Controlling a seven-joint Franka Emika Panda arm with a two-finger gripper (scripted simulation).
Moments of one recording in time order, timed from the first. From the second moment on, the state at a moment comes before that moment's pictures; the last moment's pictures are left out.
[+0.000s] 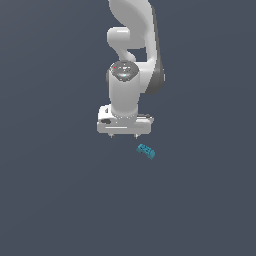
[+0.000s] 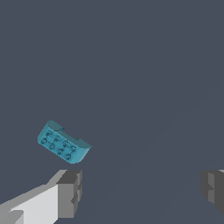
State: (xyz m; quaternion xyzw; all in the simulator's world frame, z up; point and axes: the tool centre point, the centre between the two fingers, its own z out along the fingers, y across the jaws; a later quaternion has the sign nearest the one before) arm -0.007 -0.016 0.162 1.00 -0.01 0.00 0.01
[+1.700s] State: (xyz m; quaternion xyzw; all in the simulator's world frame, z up) arm -0.011 0.011 0.121 0.98 0.18 -0.02 0.02
